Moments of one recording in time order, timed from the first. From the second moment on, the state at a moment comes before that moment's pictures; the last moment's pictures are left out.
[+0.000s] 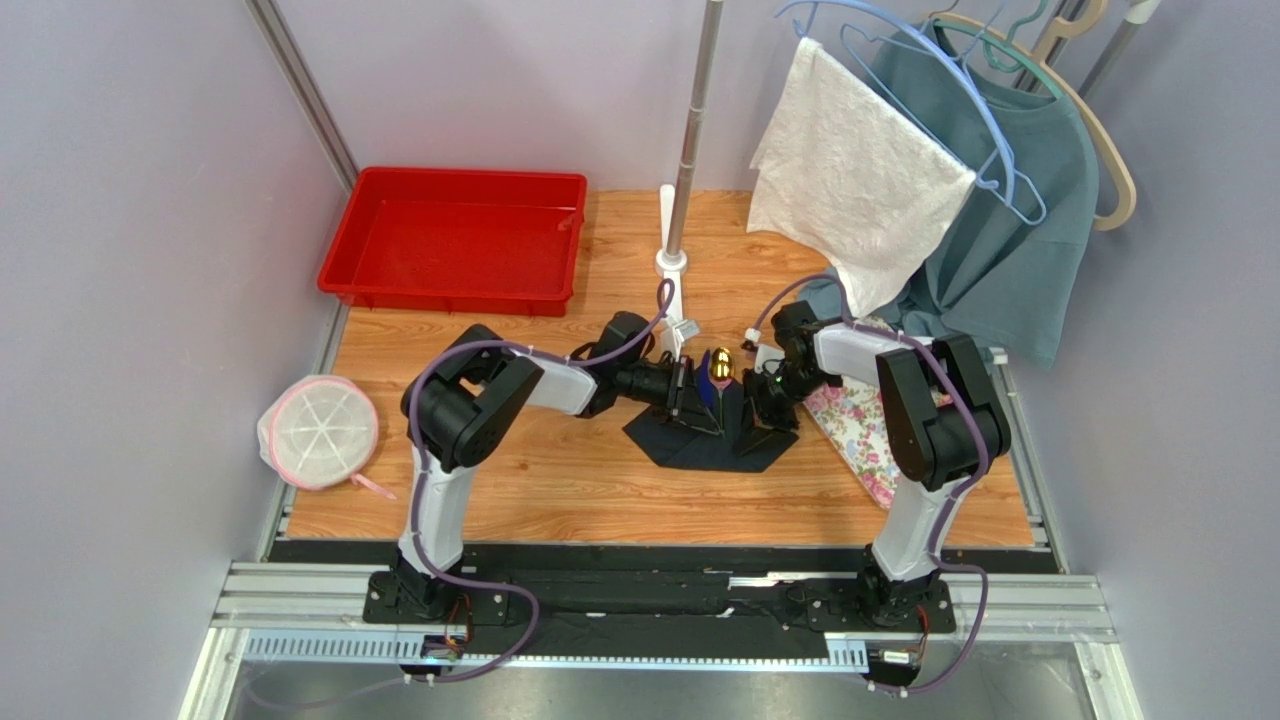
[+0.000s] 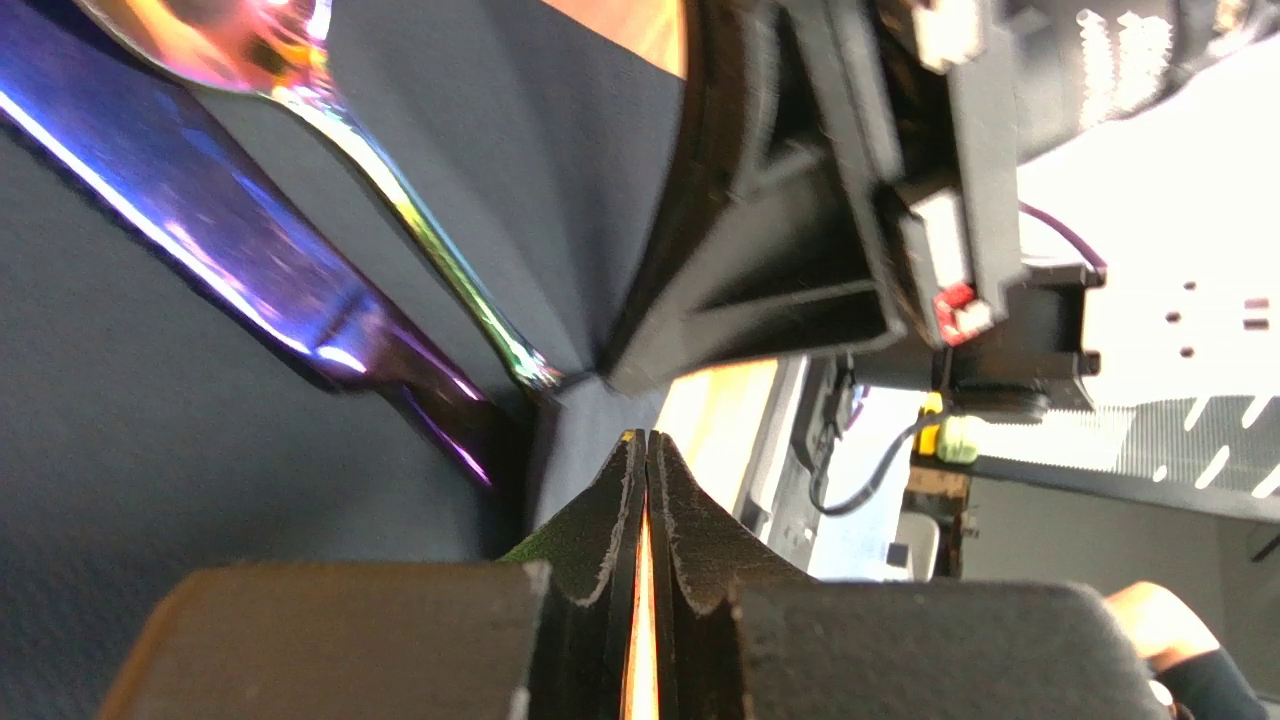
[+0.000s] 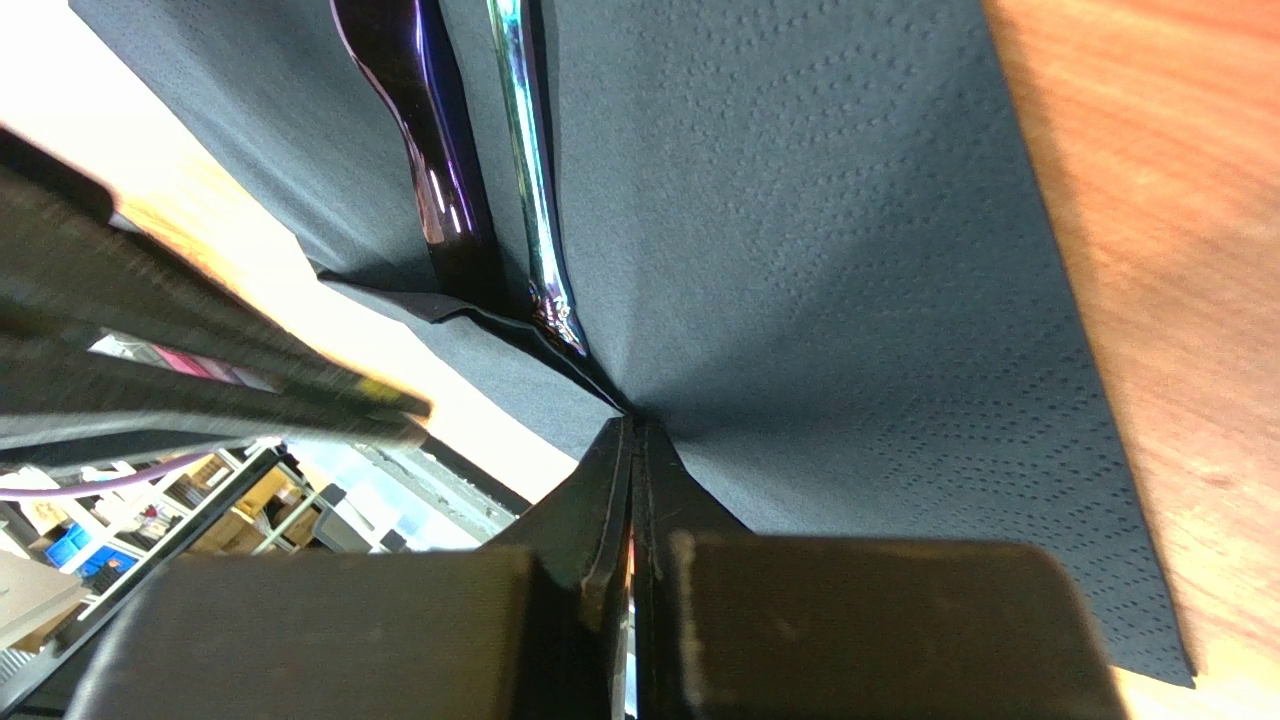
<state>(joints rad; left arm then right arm) -0.68 2.06 1.03 0.45 0.86 -0.75 0.29 1.84 1.02 -0.69 -0.60 0.23</state>
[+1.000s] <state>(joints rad) -0.68 2.15 1.04 0.51 0.84 -0.81 0.23 1.67 1.05 -0.80 -0.25 0.22</state>
